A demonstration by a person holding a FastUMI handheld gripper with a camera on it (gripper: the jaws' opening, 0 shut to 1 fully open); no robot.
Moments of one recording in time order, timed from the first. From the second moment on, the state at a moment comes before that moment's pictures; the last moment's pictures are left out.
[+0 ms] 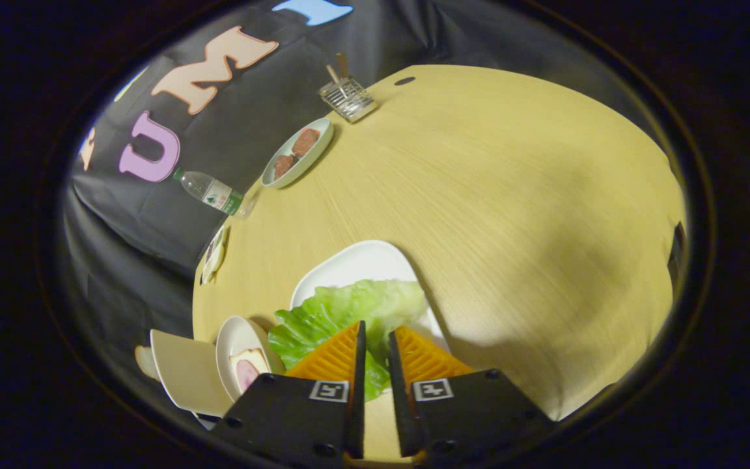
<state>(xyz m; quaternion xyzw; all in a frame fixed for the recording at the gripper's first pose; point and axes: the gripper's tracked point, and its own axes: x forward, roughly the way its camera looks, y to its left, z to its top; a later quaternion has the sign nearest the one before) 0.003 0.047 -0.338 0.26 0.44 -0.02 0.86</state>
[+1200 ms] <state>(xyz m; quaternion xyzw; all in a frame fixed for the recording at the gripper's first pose) 0.007 0.102 -0.211 0.20 0.33 0.07 0.92</state>
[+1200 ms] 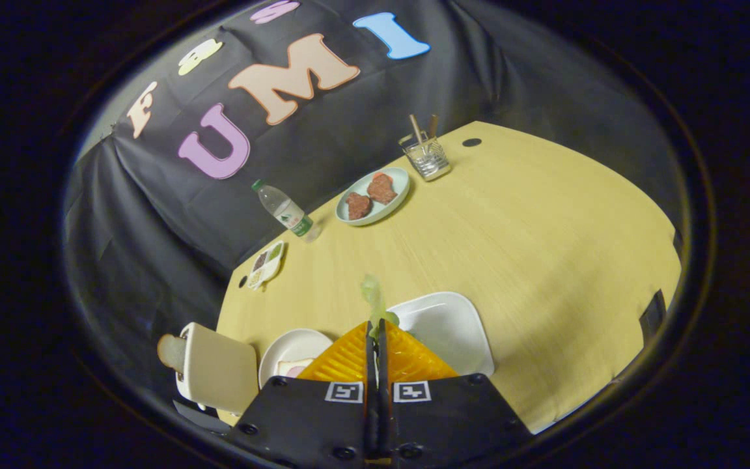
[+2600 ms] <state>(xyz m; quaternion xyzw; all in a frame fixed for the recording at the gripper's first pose) -0.049 0.288 -0.266 0.17 0.45 0.18 0.86</state>
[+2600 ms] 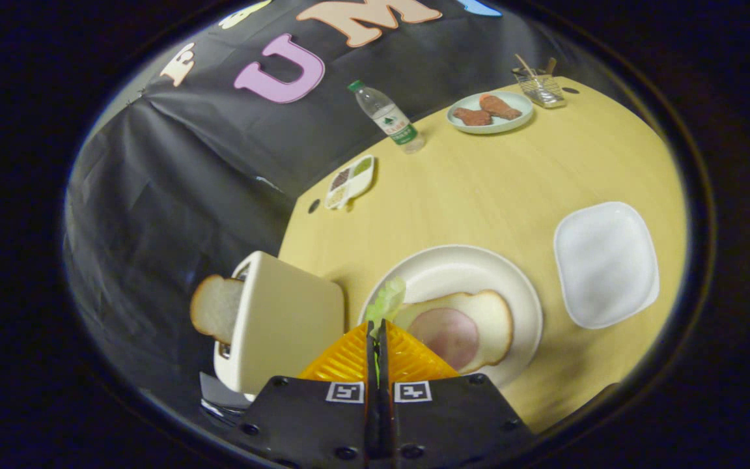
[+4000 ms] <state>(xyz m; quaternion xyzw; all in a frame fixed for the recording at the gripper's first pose) -0.043 0.230 -0.278 0.02 0.42 0.10 0.90</state>
